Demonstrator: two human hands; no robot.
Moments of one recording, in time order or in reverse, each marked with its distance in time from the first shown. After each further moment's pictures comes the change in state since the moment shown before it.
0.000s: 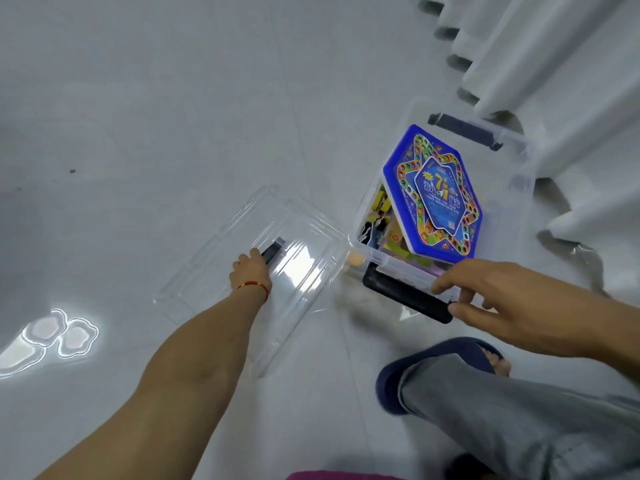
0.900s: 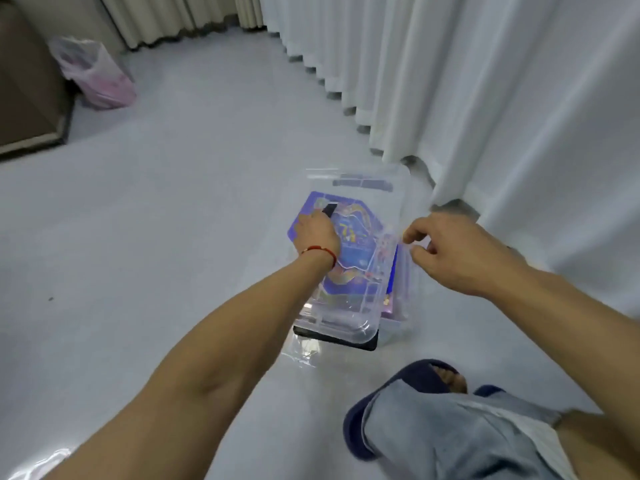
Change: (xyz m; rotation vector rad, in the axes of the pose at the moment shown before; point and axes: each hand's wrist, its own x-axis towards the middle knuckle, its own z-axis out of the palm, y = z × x) left_hand -0.097 0.317 -0.122 -0.111 0.287 0.393; right_hand -0.062 0.085 -0.037 0.178 0.564 0.386
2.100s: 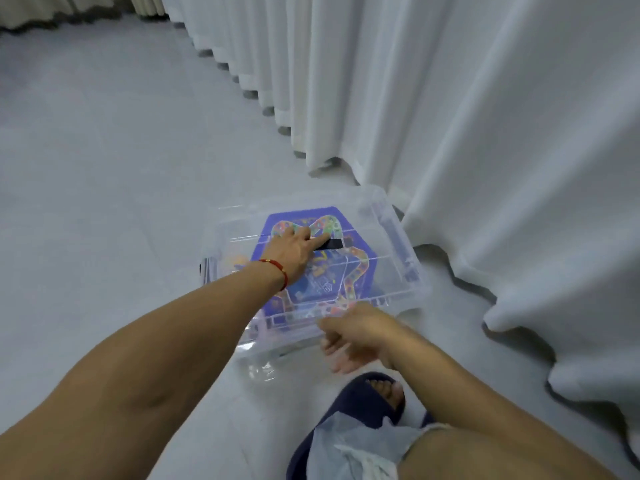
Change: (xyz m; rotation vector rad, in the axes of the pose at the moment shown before) left_hand 0.043 0.069 0.069 0.402 -0.201 0.817; right_hand 0.013 0.048 0.100 0.975 -0.446 0.740
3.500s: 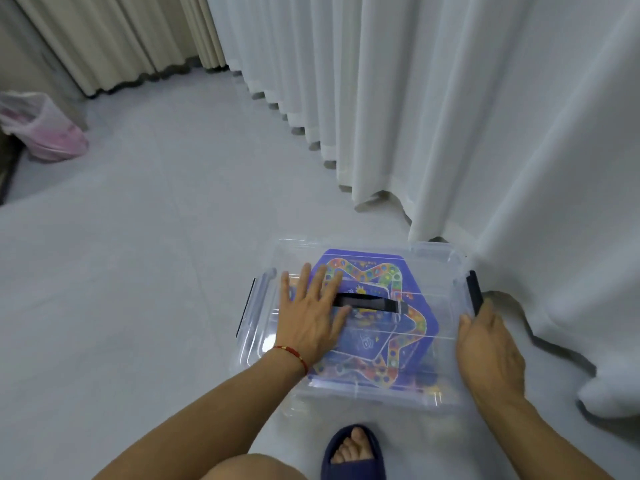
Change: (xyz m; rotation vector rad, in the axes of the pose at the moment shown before) left_hand -0.033 -0.018 0.025 0.056 0.205 -0.273; right_hand 0.109 0.025 -0.088 -0.564 1.031 -0.230
